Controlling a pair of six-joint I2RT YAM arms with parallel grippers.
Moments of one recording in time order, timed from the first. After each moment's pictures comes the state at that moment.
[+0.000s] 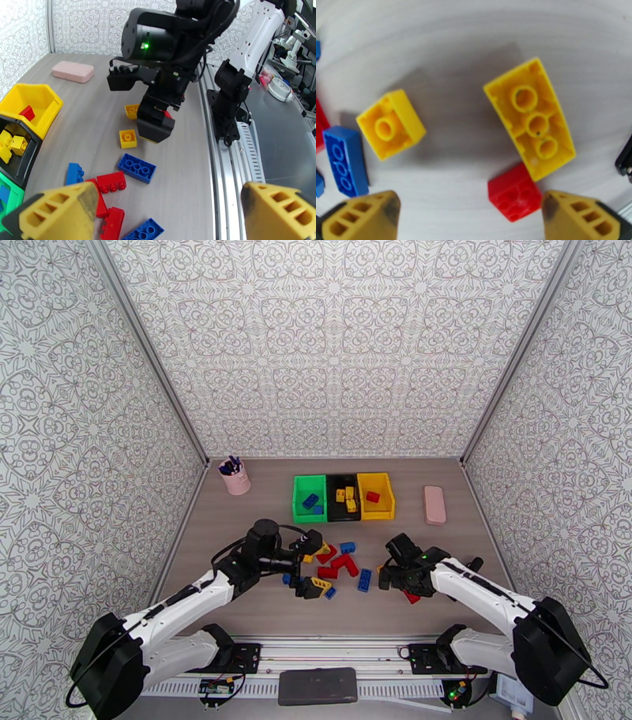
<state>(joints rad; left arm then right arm) -0.63 1.12 0.61 0.06 0.89 0.20 0.56 1.23 0.66 -0.83 0.08 0.72</state>
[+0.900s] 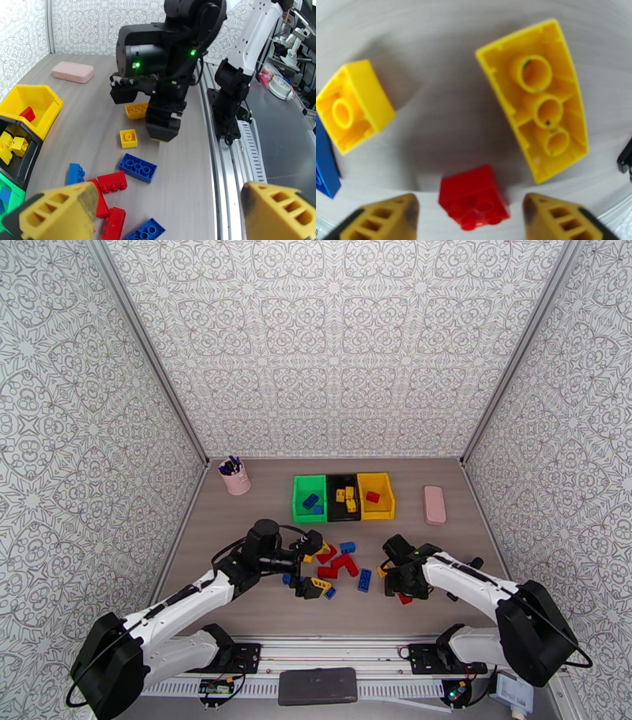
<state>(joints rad) -0.63 1.12 0.61 0.06 0.89 0.21 0.55 1.34 0.68 -0.86 0.07 0.65</state>
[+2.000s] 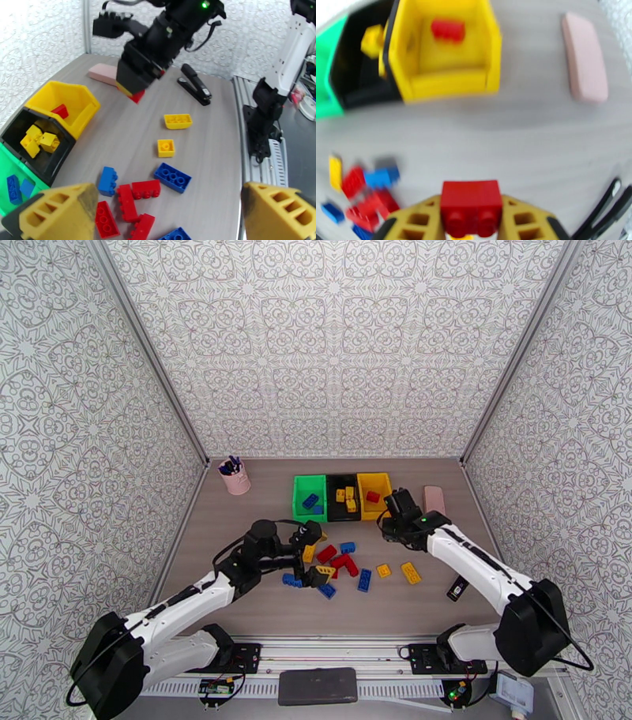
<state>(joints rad) -0.65 1.12 0.57 0.25 0.63 0.07 0.42 1.44 1.10 -0.63 0.24 0.46</state>
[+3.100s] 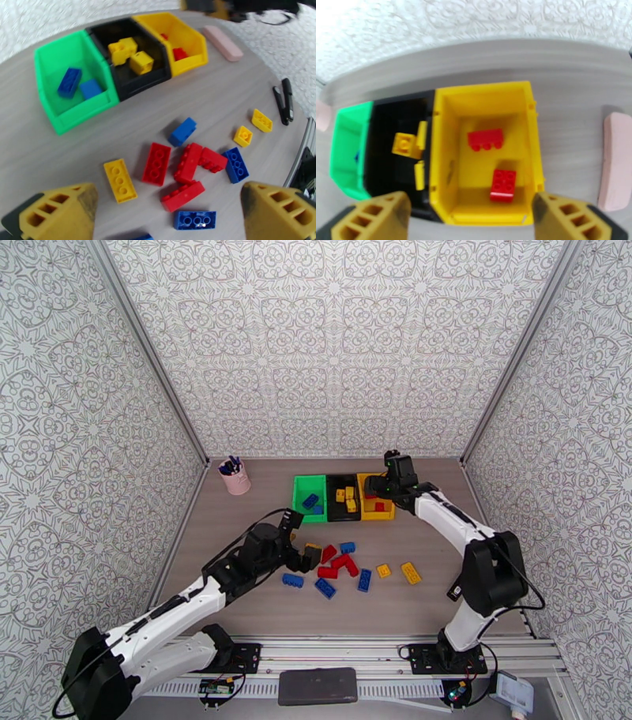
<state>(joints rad) -0.69 1.05 0.68 -0.23 0.04 -0.32 0.31 1.67 1.30 -0.32 0.01 0.32</state>
